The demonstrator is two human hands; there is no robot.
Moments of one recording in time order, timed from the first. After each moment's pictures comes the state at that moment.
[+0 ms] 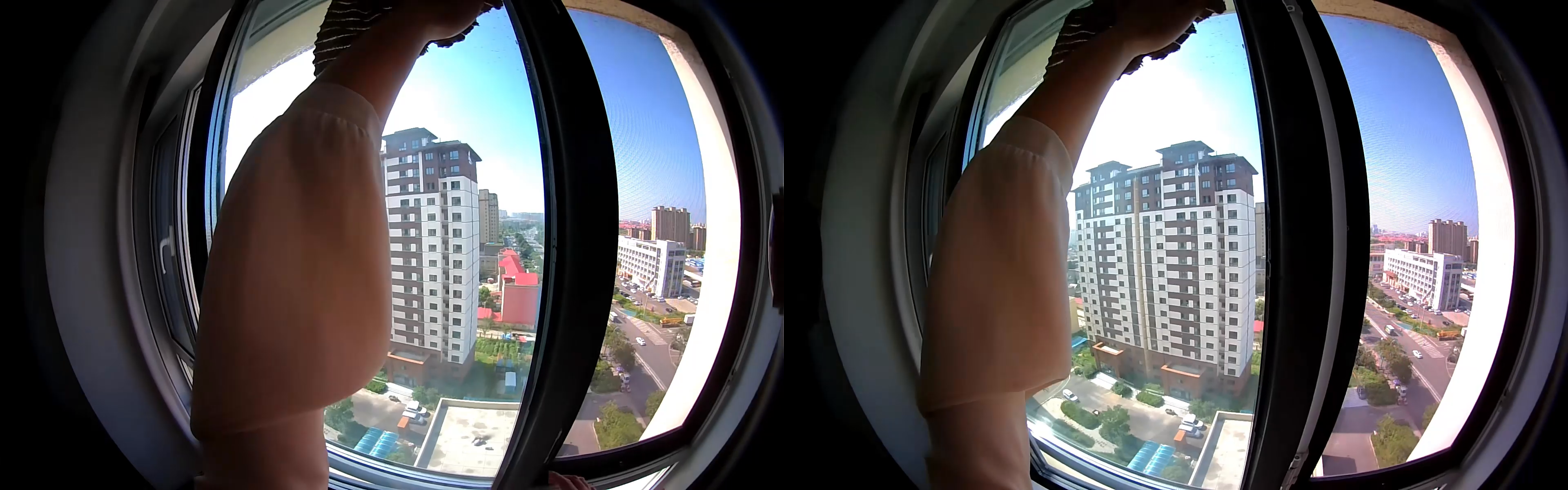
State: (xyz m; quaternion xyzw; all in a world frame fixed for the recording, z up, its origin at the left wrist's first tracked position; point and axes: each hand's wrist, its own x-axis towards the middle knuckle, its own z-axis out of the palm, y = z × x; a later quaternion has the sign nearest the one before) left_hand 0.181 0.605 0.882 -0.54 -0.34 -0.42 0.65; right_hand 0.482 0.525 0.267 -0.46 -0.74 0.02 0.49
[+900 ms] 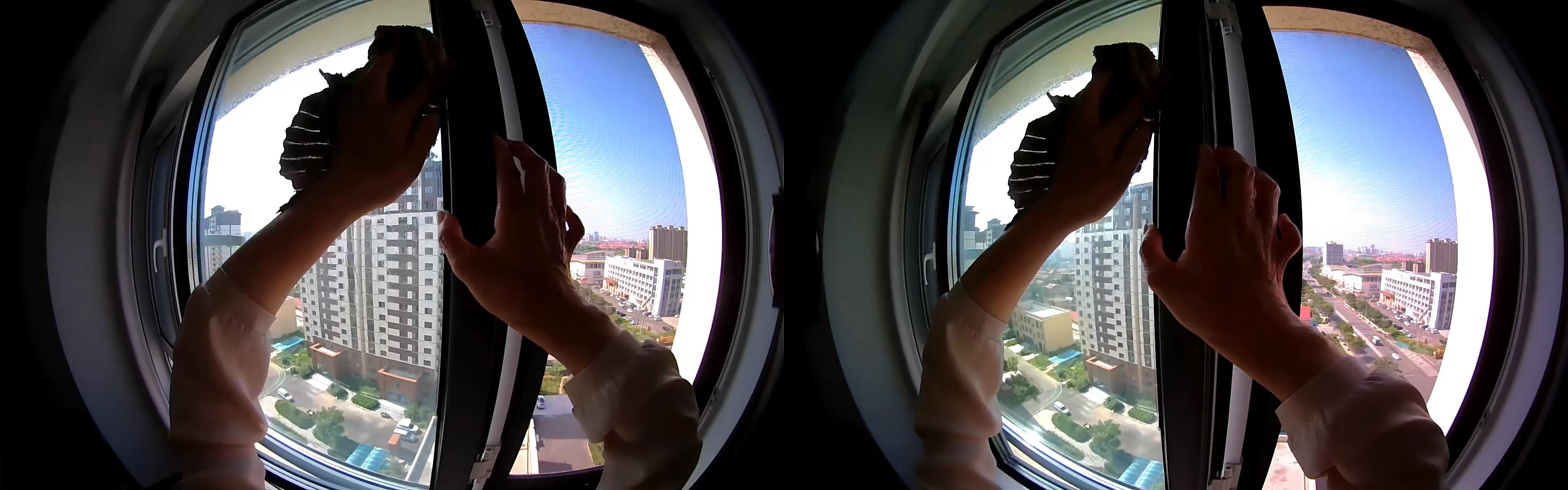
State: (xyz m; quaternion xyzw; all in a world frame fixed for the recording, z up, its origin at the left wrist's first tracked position) left_hand 0.234 0.596 0.724 -0.55 -0.18 -0.40 0.71; right_hand 0.412 0.611 0.613 -0.18 -0.68 -0.30 0.64
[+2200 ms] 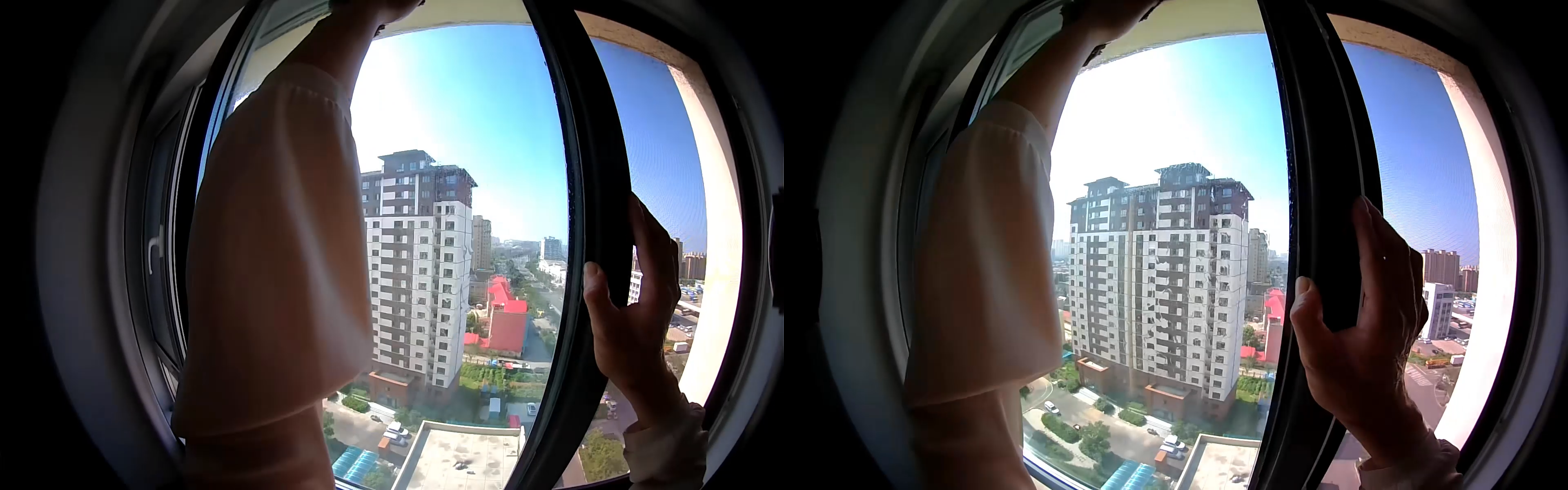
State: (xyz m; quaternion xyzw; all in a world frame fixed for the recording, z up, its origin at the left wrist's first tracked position) left_hand 0.225 0.572 0.985 -0.42 -0.39 -0.22 0.79; right_hand 0.525 0.604 0.586 -0.18 -0.64 -0.37 0.65
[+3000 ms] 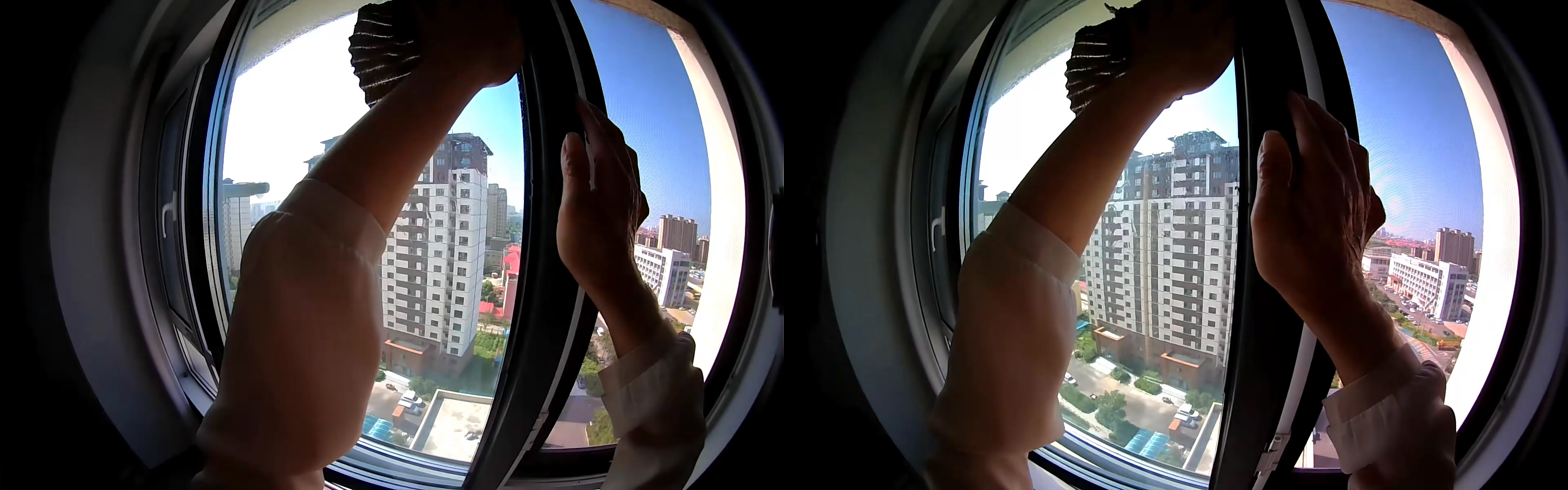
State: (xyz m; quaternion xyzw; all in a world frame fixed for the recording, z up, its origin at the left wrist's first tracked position) left_hand 0.369 0.624 0.796 -0.49 -0.33 -0.47 0.65; right_hand 0.504 0.651 0.650 -0.16 -0.56 -0.36 0.73
